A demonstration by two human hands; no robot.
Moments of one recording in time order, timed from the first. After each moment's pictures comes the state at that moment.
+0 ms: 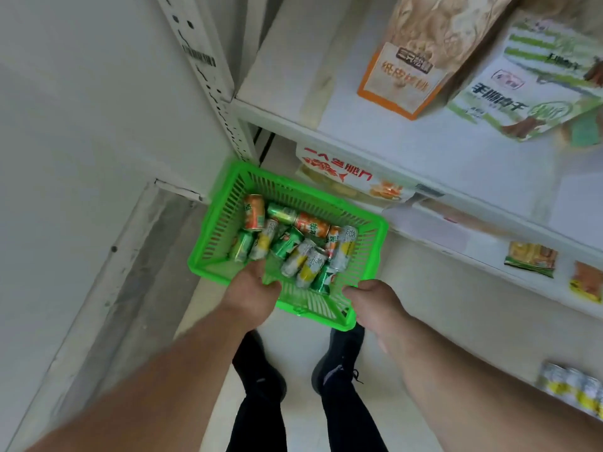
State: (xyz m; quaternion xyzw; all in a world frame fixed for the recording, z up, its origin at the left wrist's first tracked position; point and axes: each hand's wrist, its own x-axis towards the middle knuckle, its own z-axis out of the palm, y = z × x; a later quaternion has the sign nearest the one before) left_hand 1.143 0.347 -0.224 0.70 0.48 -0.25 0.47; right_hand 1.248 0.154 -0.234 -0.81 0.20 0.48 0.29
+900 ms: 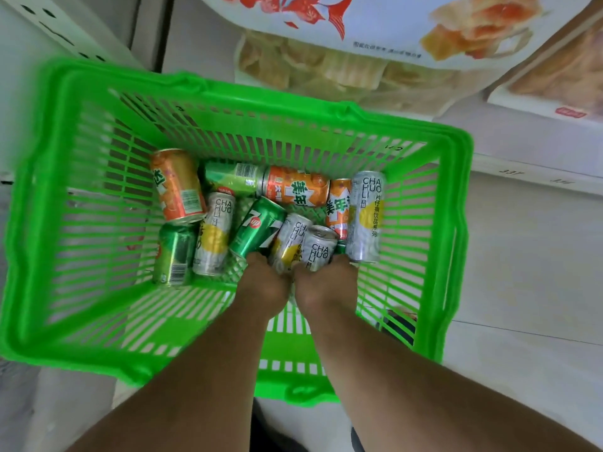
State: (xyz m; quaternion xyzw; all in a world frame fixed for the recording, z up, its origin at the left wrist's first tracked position) left_hand 1.195 0.309 -0.581 0.71 0.48 -0.32 0.41; right_hand 1.226 0.221 -0.562 -0.86 0.27 0.35 0.25
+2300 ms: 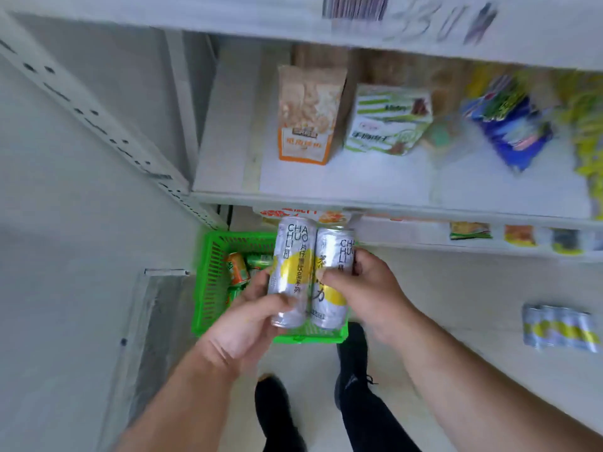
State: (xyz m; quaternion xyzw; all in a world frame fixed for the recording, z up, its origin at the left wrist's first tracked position) left_hand 1.181 0.342 -0.054 0.45 0.28 -0.22 0.82; right_hand 1.266 0.159 -0.051 -0.75 0.12 0.31 0.57
